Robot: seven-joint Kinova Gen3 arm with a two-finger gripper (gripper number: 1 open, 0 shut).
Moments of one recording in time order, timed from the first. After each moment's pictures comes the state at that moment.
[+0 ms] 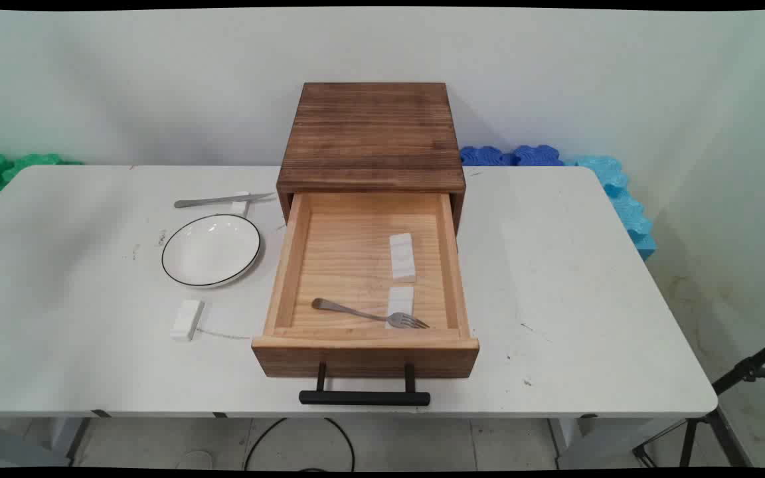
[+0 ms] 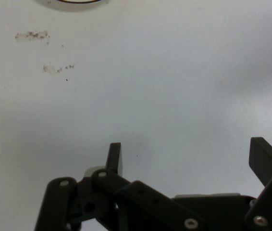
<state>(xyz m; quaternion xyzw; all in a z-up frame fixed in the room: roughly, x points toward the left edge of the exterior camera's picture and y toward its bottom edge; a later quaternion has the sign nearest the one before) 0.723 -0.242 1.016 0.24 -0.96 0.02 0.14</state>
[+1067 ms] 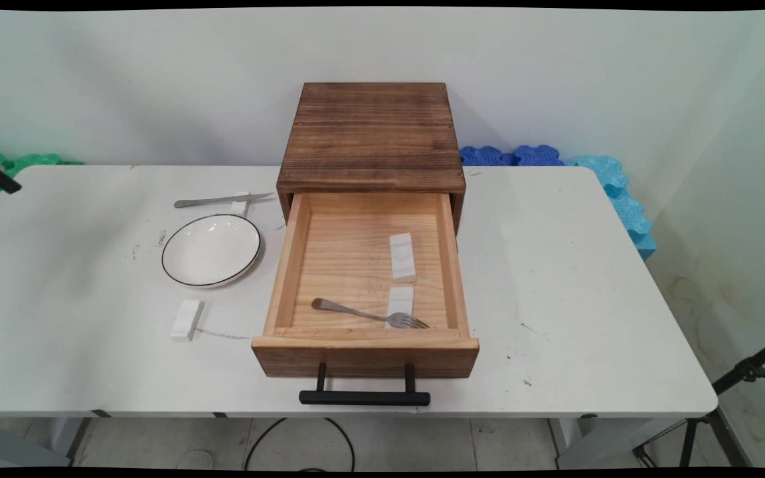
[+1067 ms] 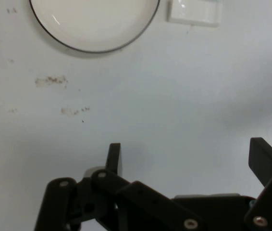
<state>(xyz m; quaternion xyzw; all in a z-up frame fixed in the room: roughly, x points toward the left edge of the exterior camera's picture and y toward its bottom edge) 0.704 -0.265 1.030 0.24 -0.96 0.04 0.17</state>
